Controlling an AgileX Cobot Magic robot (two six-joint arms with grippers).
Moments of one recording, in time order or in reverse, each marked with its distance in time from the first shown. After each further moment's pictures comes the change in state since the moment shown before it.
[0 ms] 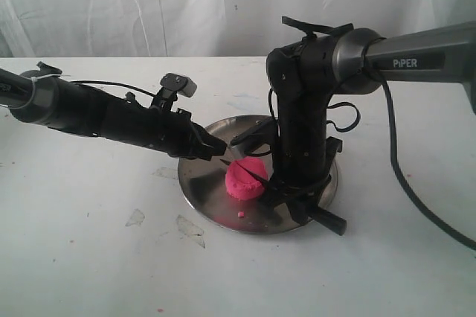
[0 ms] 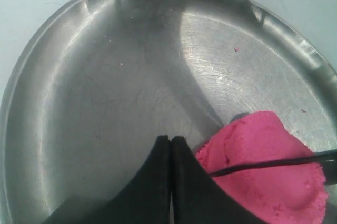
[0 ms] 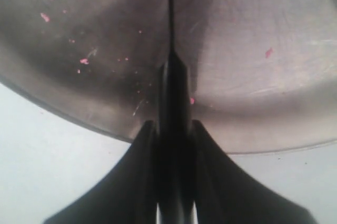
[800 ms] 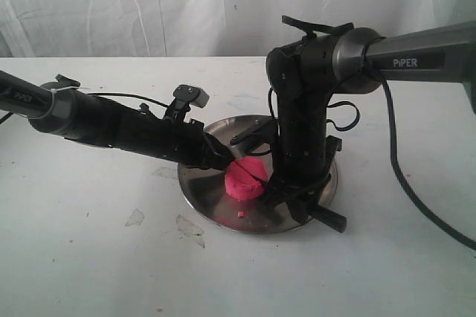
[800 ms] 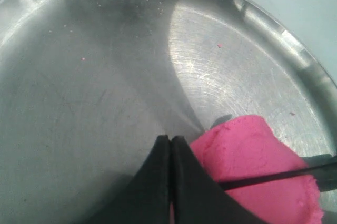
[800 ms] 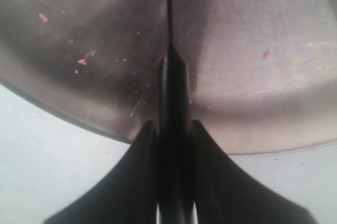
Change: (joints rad) left arm -0.045 0.054 -0.009 -0.050 0.014 0.021; right arm 0.002 0.000 -0.004 0.000 -0.002 -0.008
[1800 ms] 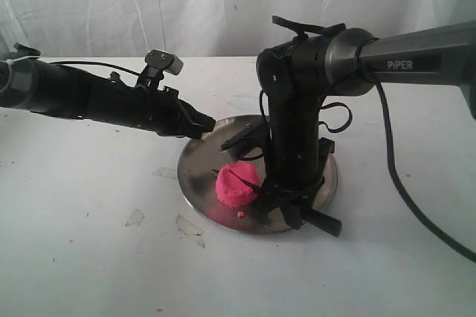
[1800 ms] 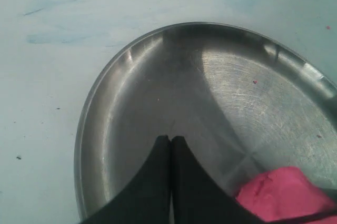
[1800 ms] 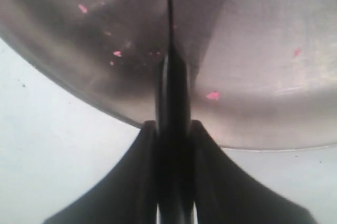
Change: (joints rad) left arm 0.084 -0.116 0.002 0.045 -0.047 0.002; right arm 0.035 -0.008 0.000 0.000 0.022 -0.002
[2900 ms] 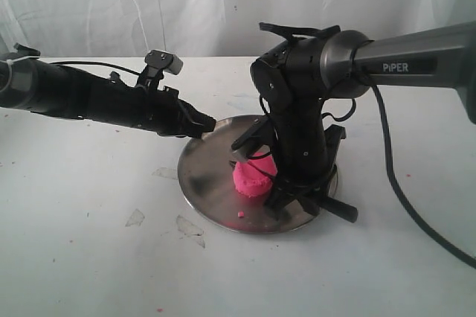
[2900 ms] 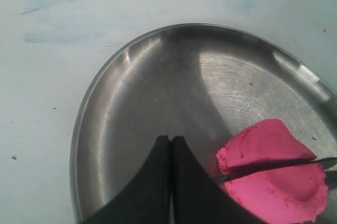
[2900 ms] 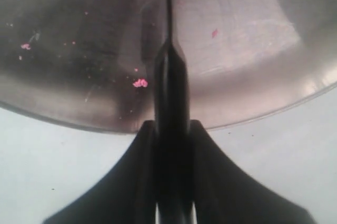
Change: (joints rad) left arm 0.000 0.000 0.000 -0.004 0.007 -0.010; right arm 0.014 0.000 0.000 -0.198 0.000 0.113
